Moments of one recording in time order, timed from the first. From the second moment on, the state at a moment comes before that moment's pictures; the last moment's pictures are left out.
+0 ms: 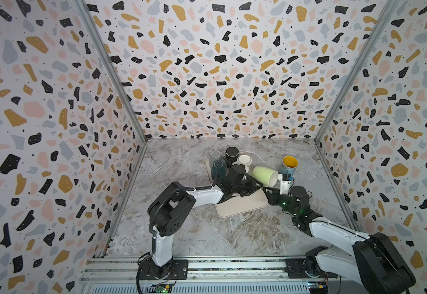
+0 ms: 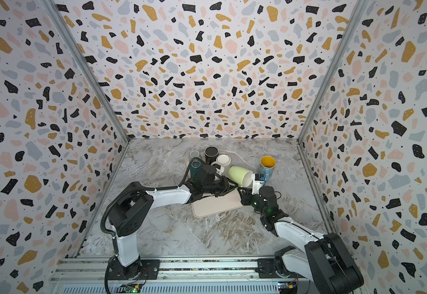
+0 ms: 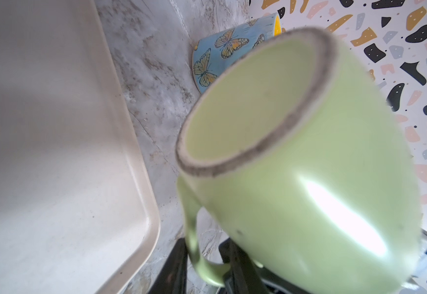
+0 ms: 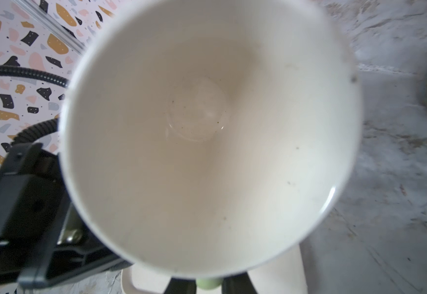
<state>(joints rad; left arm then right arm) -0.81 1.91 1.15 0.27 0.42 -1.16 0.40 1.16 0.32 0.48 -0.25 0.56</state>
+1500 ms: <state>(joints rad) -0.81 1.91 1.13 0.29 0.43 -1.14 0.39 1.08 0.31 0.33 -0.18 0.54</state>
